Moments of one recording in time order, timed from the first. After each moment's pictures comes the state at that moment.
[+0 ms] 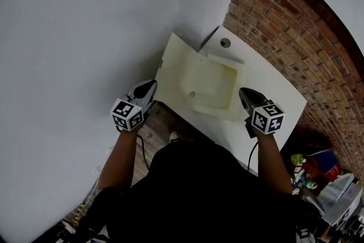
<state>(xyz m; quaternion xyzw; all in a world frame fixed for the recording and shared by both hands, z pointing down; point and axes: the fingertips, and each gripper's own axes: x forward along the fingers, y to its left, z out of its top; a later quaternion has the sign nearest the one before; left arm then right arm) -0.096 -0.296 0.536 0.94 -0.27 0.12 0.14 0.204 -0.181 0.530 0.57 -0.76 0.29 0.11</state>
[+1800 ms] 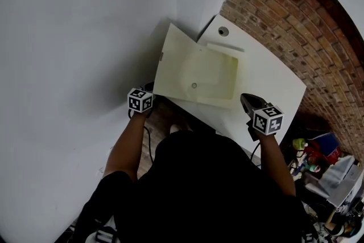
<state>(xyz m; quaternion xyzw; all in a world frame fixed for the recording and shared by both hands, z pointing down) -0.109 -0.311 0.745 0.91 -0.22 0.22 0.26 0.179 -0.126 0.583 0.59 -0.71 0.35 0.17</state>
